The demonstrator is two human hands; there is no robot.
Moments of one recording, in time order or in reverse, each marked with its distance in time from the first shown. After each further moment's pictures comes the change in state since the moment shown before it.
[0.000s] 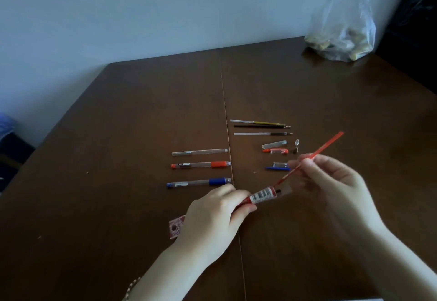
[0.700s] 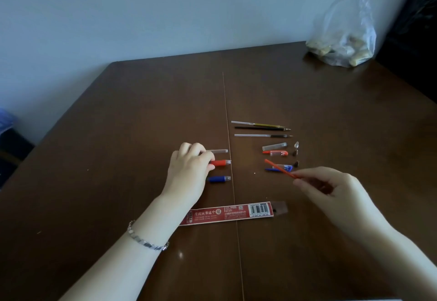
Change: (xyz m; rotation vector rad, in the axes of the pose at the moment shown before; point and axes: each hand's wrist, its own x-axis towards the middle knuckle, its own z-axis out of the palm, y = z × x) left_hand 0.051 -0.054 -0.018 0.406 0.125 -0.118; right_hand 0.002 -0.002 -0.019 -0.840 -0.143 -0.326
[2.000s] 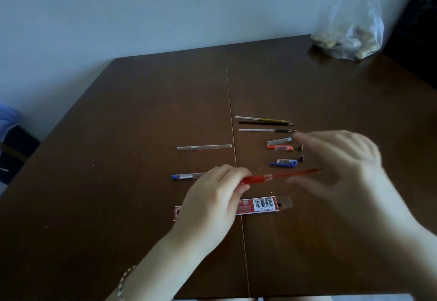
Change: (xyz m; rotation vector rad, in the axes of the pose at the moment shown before) left_hand -0.056 0.053 -0.045 -0.430 0.041 0.155; right_hand -0.001 -0.043 -0.013 -0.378 0.099 -0.328
